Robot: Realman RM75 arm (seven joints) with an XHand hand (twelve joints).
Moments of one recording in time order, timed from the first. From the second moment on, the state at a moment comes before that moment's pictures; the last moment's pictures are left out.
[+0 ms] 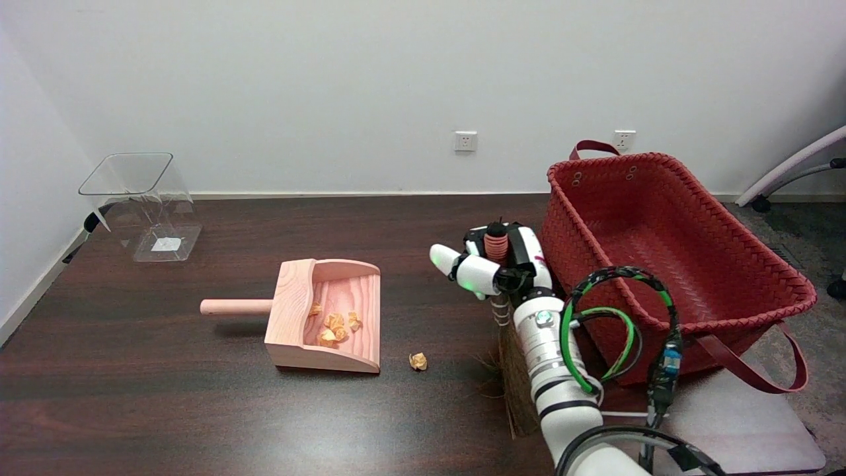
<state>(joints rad) -0.11 -1.28 0.87 -1.76 -1.46 1.05 -0.01</state>
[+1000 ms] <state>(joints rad) 0.03 -1.49 0.67 -1.62 -1.47 1.22 -0.03</state>
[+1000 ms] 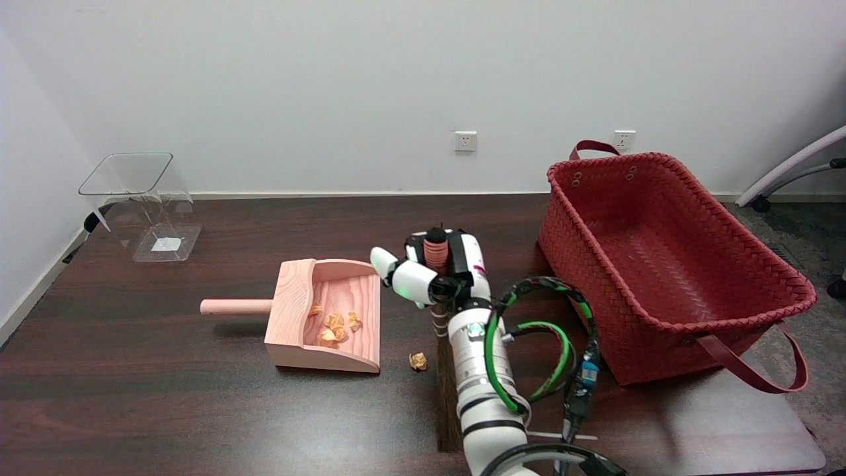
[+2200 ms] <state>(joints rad) 0.33 -1.52 0.62 -1.41 -1.23 1.11 0.12</state>
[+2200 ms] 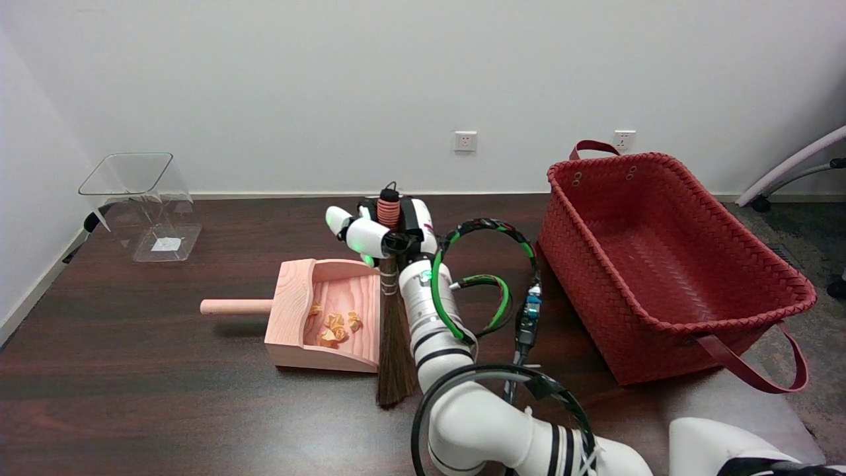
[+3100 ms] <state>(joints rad) 0.44 -1.56 0.63 -1.31 -1.16 0.99 0.26</state>
